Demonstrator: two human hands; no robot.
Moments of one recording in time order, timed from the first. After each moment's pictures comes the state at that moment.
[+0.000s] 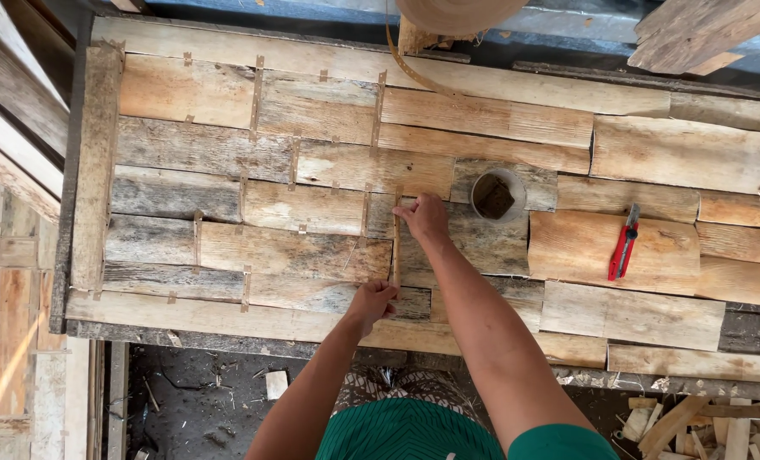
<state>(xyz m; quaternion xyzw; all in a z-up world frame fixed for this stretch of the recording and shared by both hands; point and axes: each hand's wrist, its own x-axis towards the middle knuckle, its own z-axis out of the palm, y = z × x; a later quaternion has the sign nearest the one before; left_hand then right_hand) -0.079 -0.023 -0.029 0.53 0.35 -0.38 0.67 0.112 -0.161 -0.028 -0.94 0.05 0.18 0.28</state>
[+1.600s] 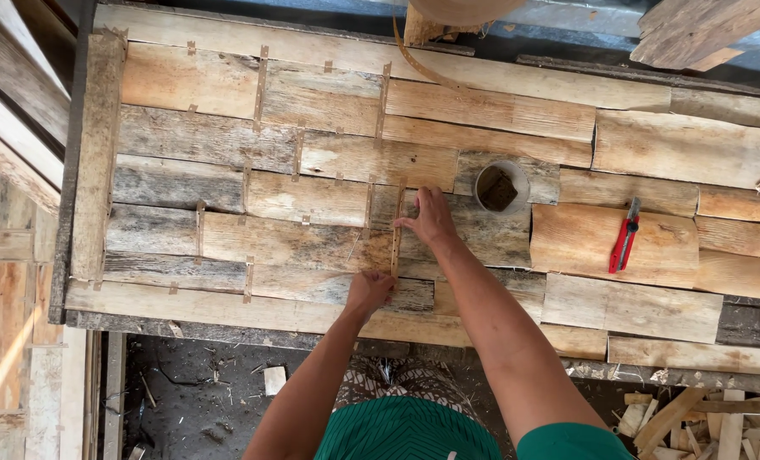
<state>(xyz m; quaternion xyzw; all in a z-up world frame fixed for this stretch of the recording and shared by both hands) -0.078 -0.015 -0.019 0.61 0.34 -0.30 0.65 0.090 -0.171 -0.015 -0.95 -0.10 0.14 0.25</state>
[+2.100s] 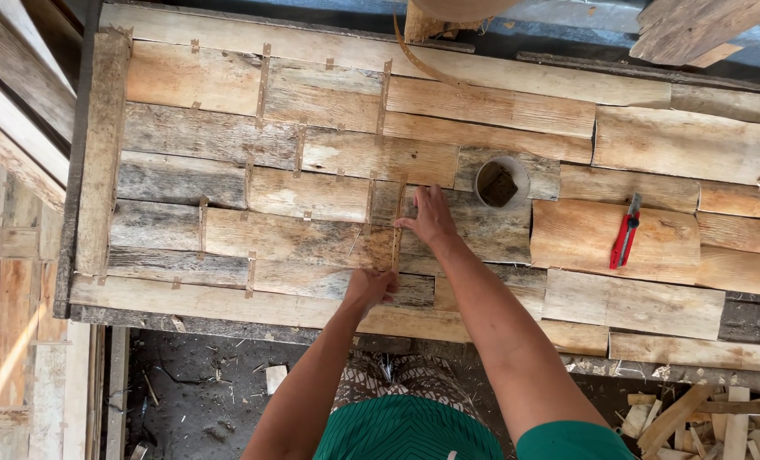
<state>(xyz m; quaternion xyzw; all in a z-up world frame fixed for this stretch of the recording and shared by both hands) -0.076 -0.010 0.000 0.59 0.35 -0.33 0.65 0.080 -0.173 -0.019 -0.95 -0.12 0.15 0.23</state>
